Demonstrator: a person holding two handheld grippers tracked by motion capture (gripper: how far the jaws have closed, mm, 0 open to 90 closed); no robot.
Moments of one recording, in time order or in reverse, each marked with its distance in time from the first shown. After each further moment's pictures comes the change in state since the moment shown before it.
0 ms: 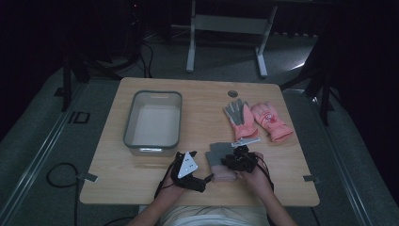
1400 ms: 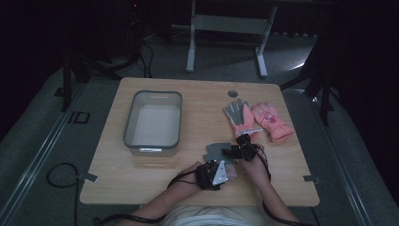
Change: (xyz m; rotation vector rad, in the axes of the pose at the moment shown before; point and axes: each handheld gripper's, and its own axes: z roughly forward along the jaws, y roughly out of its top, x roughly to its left) left arm -0.032 0.032 0.054 0.303 -0.195 0.418; right arm -0.040 0.019 0.021 0.001 -0.009 0.189
